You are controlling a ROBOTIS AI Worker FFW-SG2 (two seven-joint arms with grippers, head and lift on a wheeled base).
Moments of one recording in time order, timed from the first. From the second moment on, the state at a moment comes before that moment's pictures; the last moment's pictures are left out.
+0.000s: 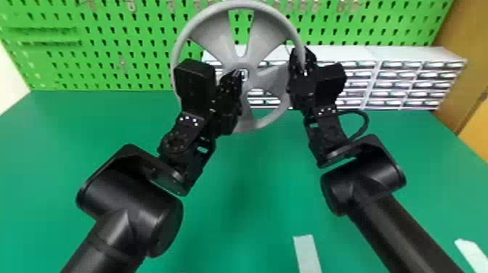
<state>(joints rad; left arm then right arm) -0.25 0.23 -0.45 -1.86 0.20 0.25 0.12 -0.53 -0.12 0.43 -1.19 -0.02 -0.35 -0.28</state>
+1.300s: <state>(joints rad) -0.27 0.23 -0.47 -1.79 0.20 0.21 0.12 -0.52 -0.12 0.44 -1.20 -0.02 -0.35 -0.28</state>
